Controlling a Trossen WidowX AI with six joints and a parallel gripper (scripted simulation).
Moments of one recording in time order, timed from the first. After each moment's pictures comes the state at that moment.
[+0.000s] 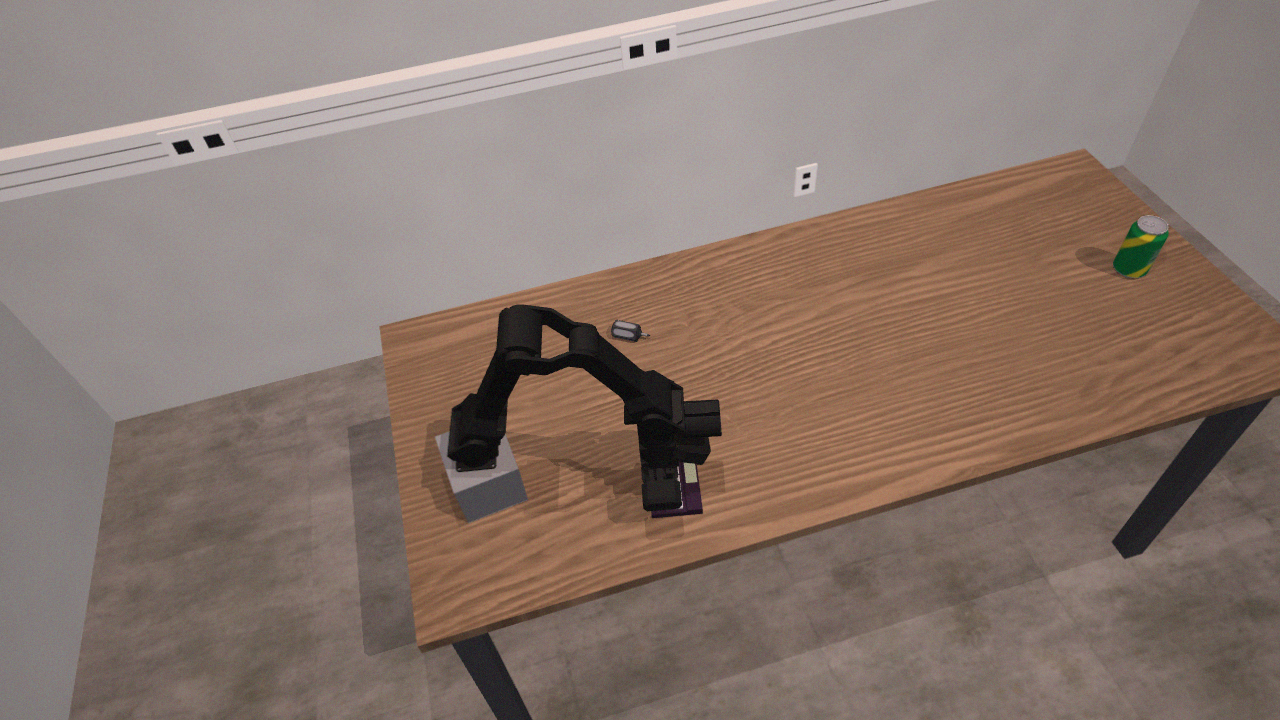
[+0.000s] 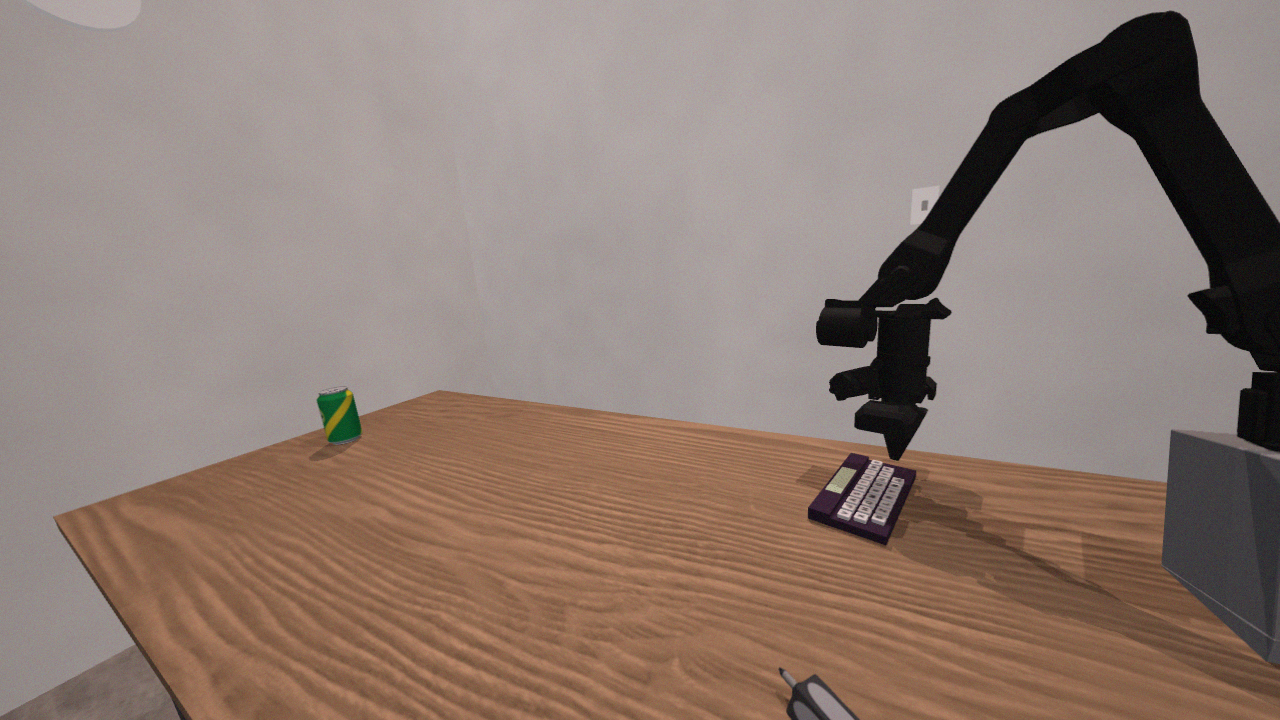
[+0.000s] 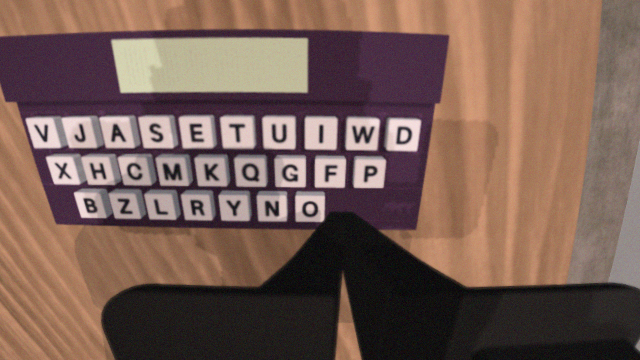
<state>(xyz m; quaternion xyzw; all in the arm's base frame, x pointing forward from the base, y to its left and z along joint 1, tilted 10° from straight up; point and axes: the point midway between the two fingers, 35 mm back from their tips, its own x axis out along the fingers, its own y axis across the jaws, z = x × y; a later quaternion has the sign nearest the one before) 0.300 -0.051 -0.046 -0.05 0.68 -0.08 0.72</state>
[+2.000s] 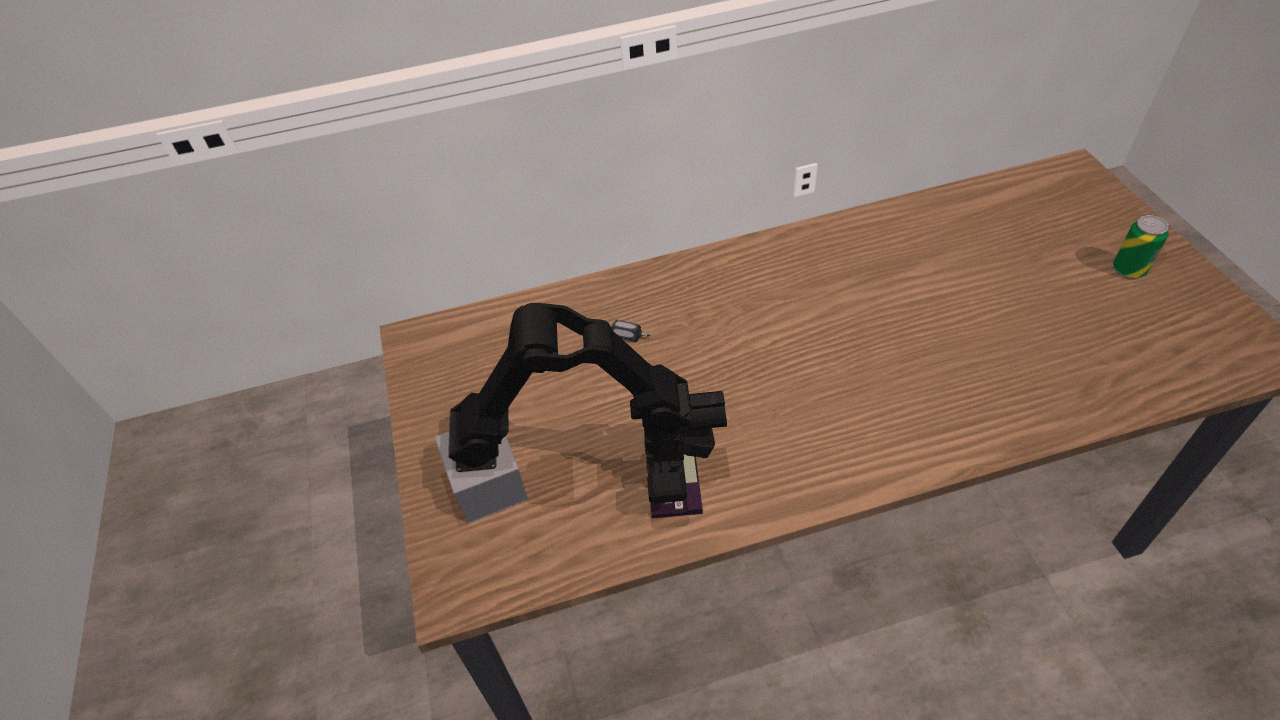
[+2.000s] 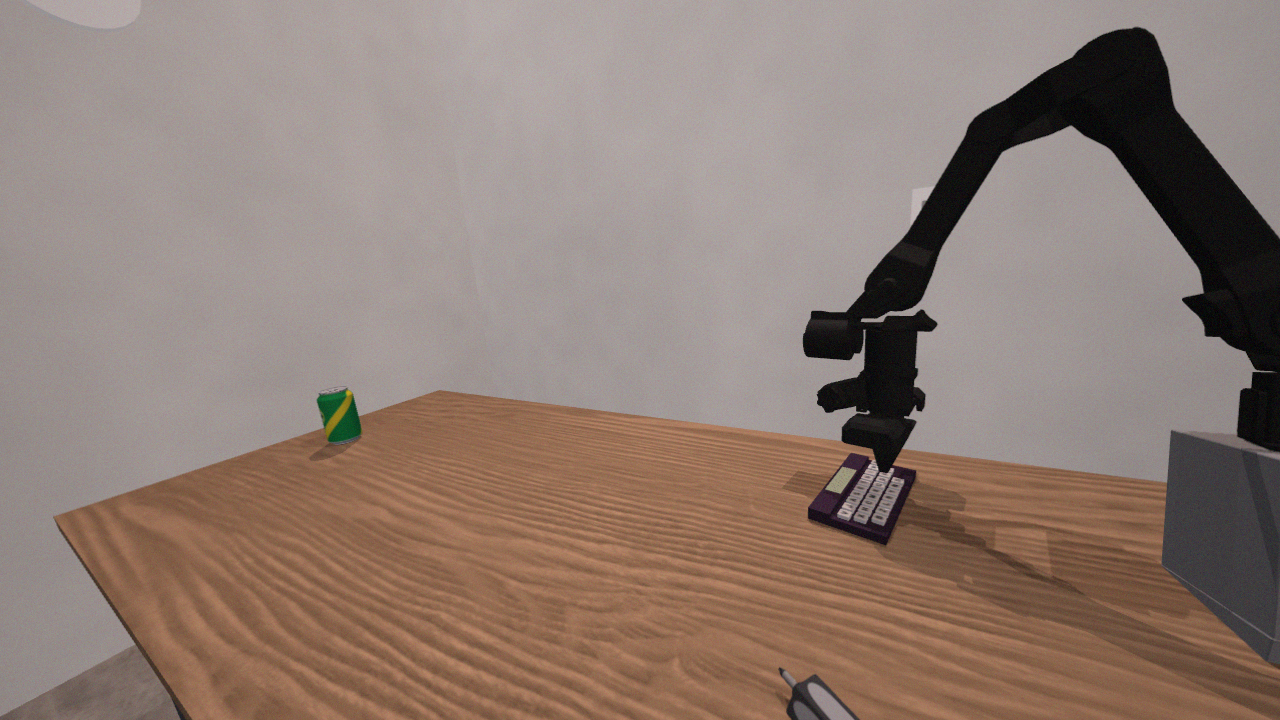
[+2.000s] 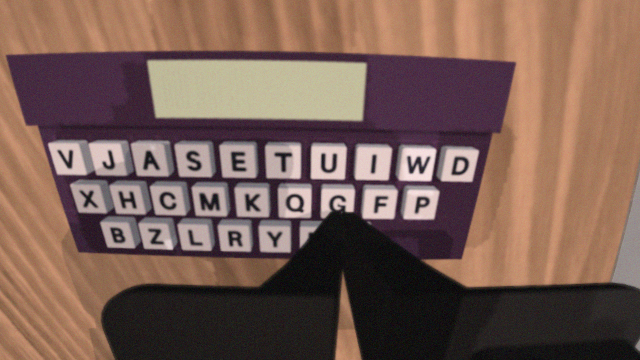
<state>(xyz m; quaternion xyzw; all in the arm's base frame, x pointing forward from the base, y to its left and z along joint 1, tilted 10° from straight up) 0.311 -0.033 -0.062 -0.05 0.69 -0.07 0.72</state>
